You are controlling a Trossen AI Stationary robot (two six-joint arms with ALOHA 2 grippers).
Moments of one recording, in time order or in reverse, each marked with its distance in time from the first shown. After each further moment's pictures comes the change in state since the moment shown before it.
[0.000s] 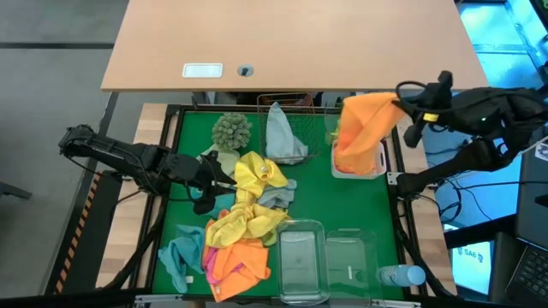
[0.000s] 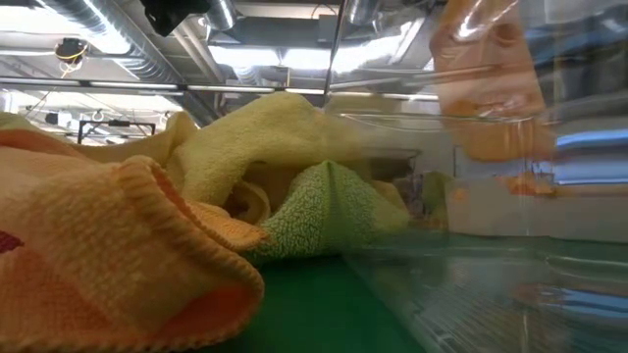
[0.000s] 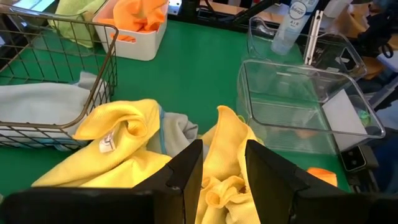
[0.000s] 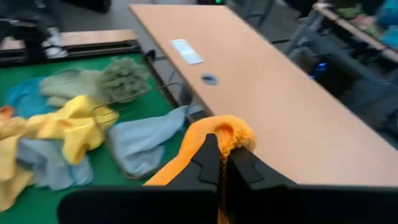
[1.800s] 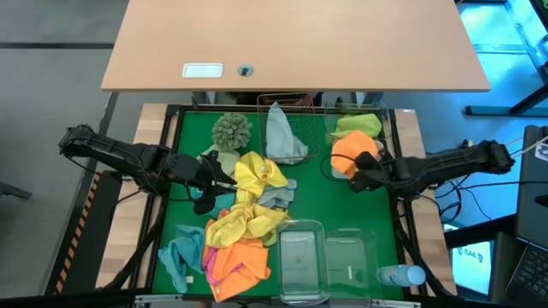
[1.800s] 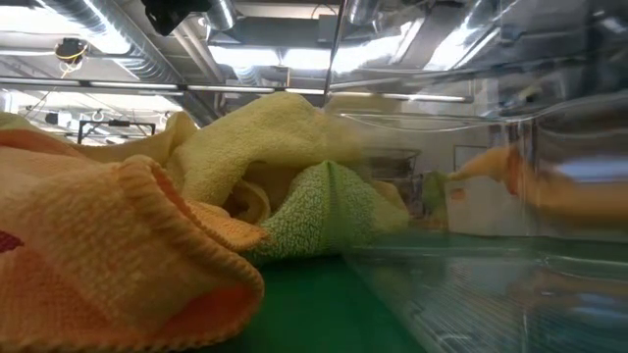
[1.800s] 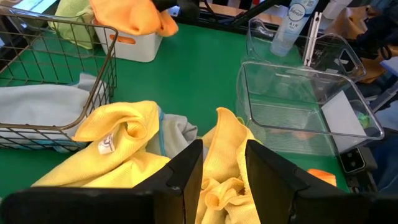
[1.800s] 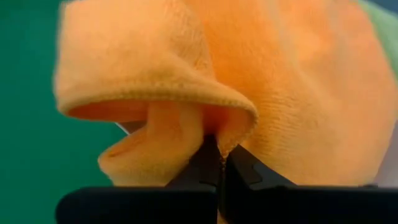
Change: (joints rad) left arm 0.000 0.000 0.000 0.007 0.001 0.001; right arm 0.000 -0.263 -1.594 0.662 -0.106 0.655
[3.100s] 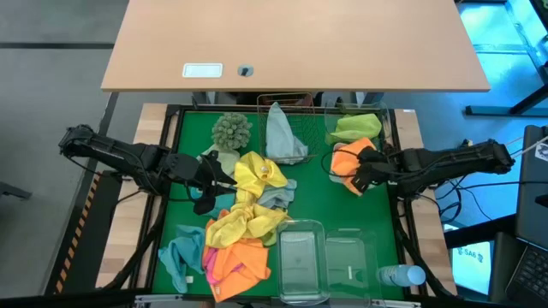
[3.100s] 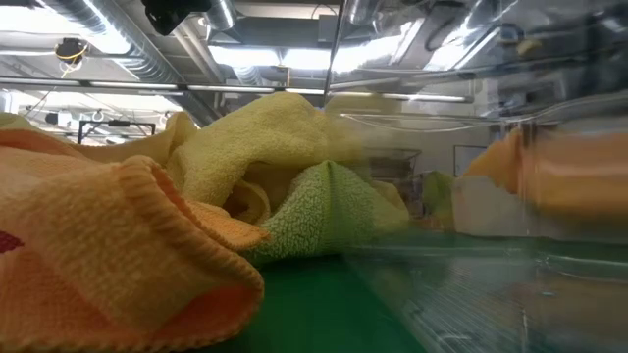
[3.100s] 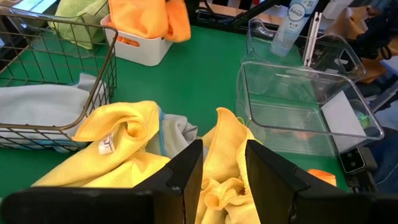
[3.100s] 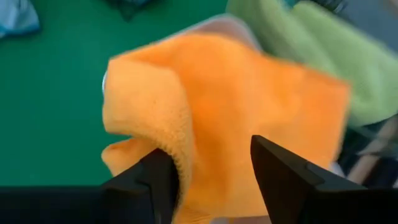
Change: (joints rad) left arm 0.000 0.000 0.000 0.000 0.000 0.000; right arm 0.000 0.000 0.246 -0.228 -0.090 -0.064
